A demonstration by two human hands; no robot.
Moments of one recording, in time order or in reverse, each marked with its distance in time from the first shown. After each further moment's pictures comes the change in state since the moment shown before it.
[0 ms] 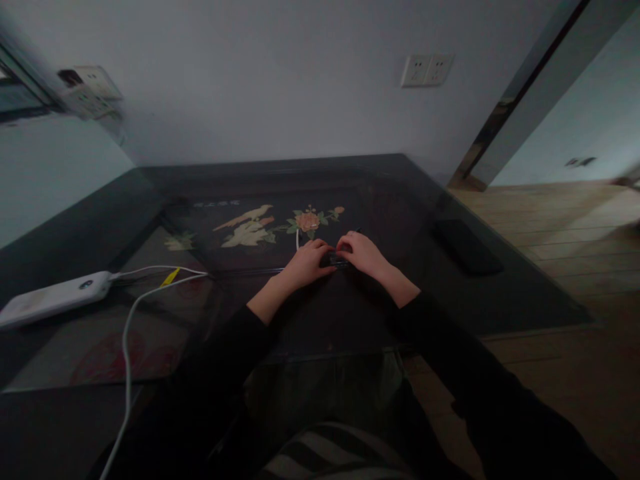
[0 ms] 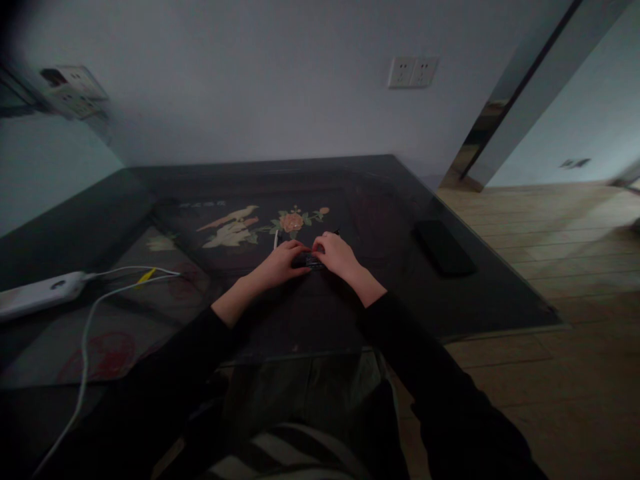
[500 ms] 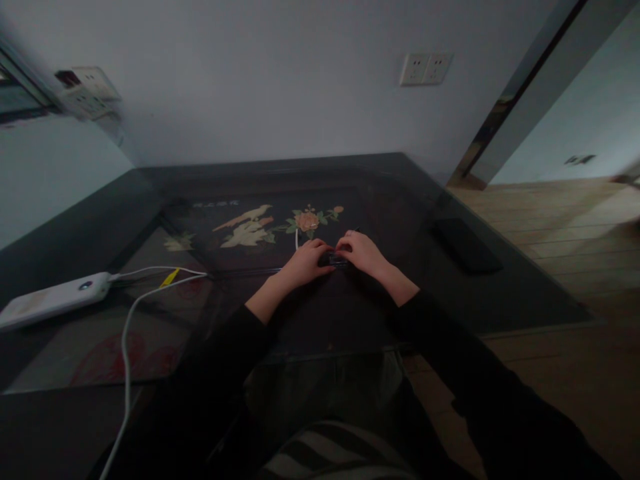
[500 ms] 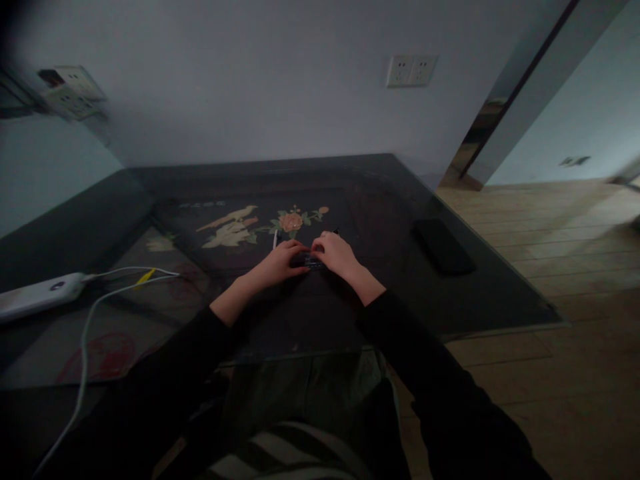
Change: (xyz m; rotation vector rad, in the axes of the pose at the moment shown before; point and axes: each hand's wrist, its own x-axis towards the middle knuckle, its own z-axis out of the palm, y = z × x) left_hand -0.001 -0.003 -0.002 -0.018 -0.003 0.001; right_hand -0.001 -0.004 -0.004 0.025 -0.012 0.009
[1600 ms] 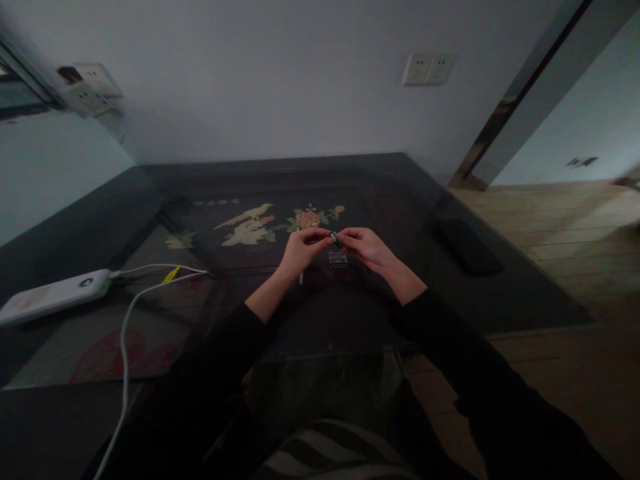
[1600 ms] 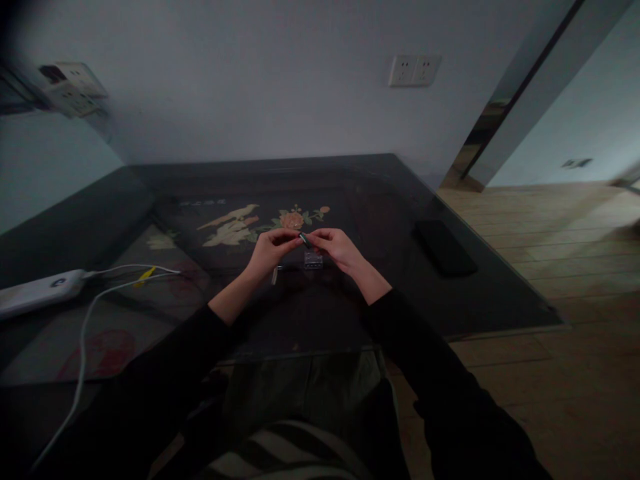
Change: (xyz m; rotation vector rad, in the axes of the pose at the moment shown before) left_hand 0.009 0.012 -0.004 -0.893 0.481 -0.200; right_hand 0.000 -0.014 -0.009 1.337 -0.021 0.293
